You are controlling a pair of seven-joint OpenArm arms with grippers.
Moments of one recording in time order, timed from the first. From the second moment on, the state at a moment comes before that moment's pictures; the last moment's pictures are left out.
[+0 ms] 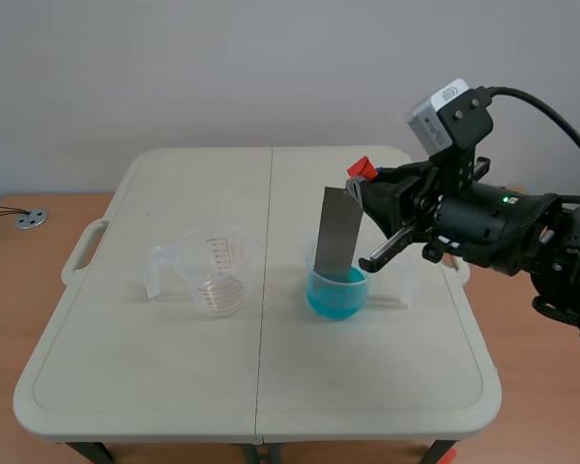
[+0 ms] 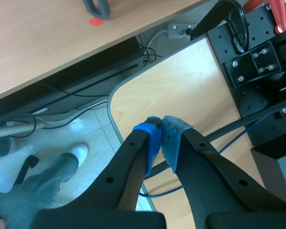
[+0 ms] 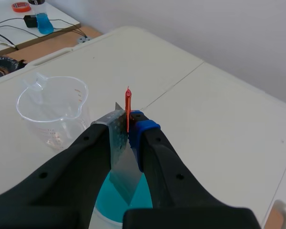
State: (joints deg) left arm 71.0 -38.5 -8.3 84.4 -14.0 -19.5 -22.6; right arm -2.0 10.5 1.4 87.6 -1.8 45.1 3.9
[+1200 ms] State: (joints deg) left arm 54.5 -49.1 -14.8 107.8 -17.2 -20.4 -17.8; right arm -2.0 10.5 3.7 106.2 -1.8 45.4 -2.3
